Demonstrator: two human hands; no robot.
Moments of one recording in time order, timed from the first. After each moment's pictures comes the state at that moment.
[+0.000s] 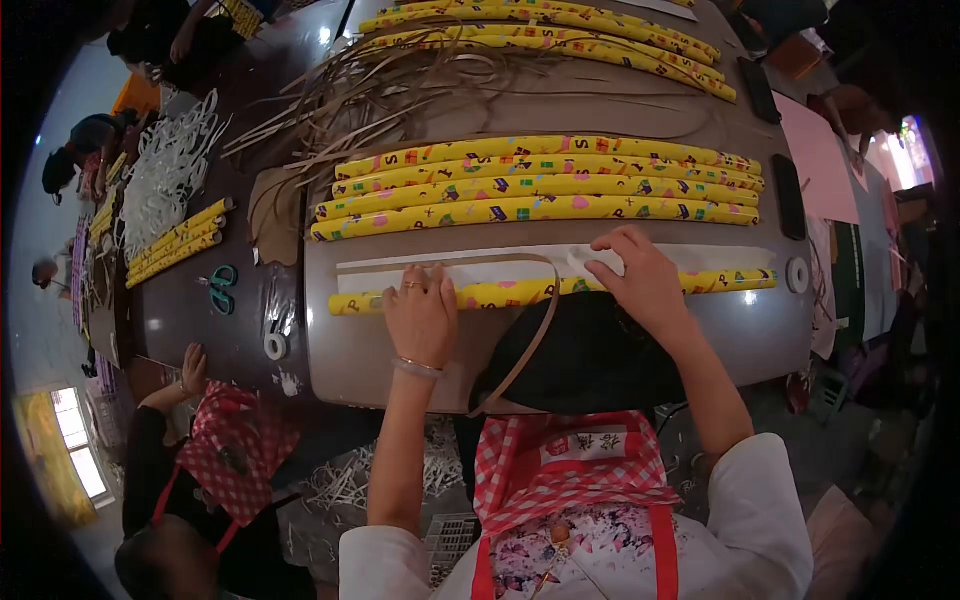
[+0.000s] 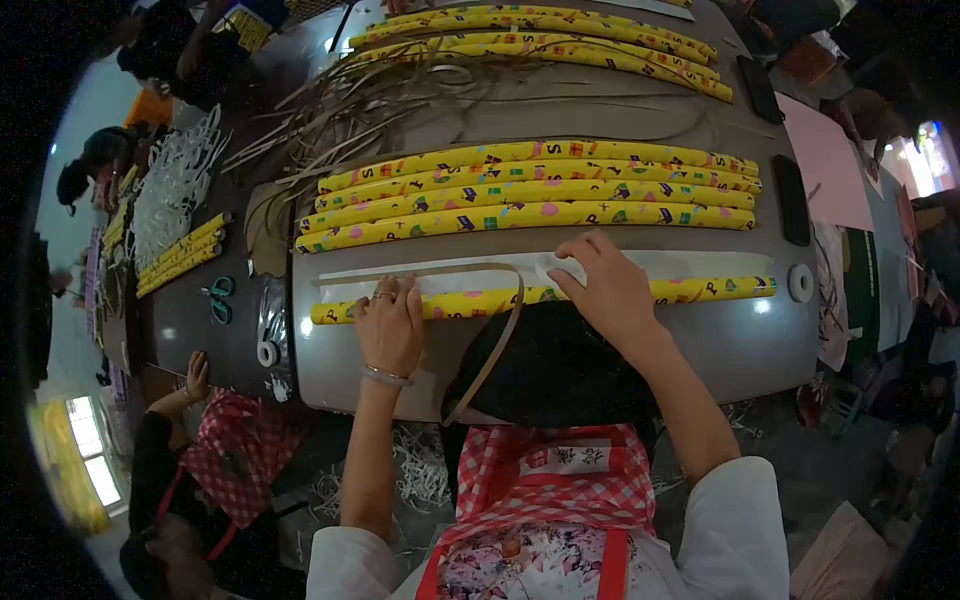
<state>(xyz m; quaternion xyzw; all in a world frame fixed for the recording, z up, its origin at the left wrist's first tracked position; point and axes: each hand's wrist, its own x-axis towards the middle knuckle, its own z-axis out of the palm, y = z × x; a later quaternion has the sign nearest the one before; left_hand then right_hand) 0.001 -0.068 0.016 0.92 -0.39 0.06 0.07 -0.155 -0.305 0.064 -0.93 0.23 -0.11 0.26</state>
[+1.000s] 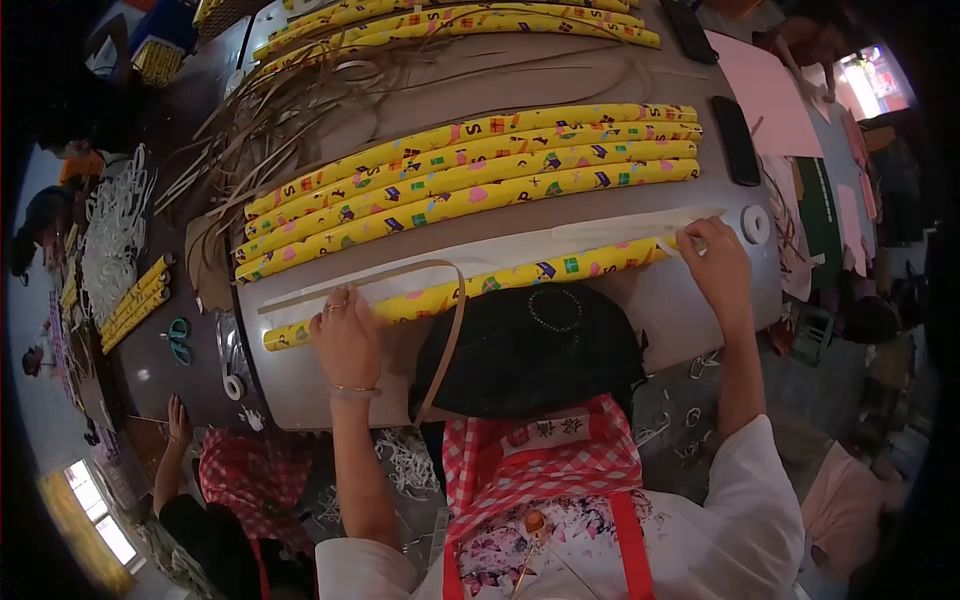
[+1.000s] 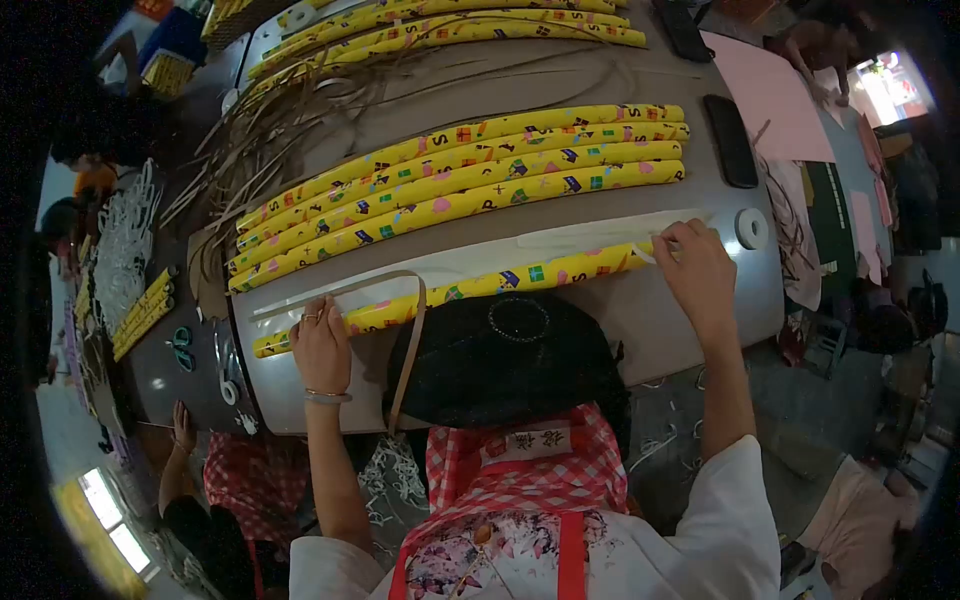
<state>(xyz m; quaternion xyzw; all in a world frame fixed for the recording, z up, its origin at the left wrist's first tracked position) -0.003 -0.079 0.023 0.92 -0.38 -0.02 0.07 -0.294 -0.416 0.079 -0.90 0.42 -0.08 0.09</state>
